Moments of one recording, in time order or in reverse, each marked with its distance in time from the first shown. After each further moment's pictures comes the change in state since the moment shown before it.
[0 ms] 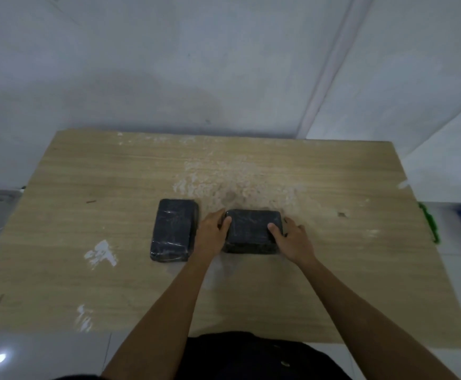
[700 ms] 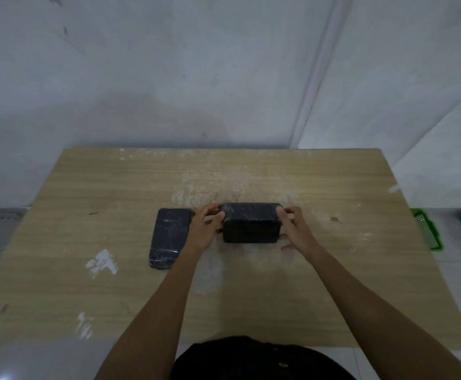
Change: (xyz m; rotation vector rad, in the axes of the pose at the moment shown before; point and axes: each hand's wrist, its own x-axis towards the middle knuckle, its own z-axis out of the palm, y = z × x) left_hand -0.002 0.024 -0.027 -0.671 -0.045 -0.115; right_hand -0.005 -0.009 -0.044 0.577 -0.094 -0.059
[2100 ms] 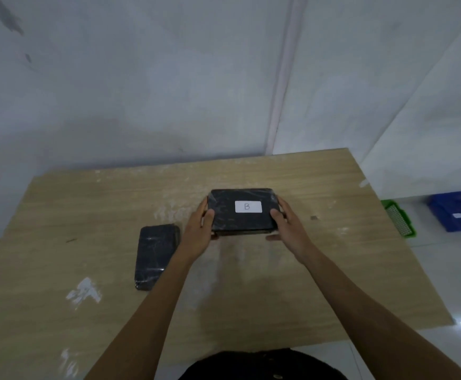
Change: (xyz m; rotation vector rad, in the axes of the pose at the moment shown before) left_hand -0.018 0.044 0.013 0.291 -0.153 0.184; right_hand -0.040 -0.035 -0.009 0.140 0.160 -0.188
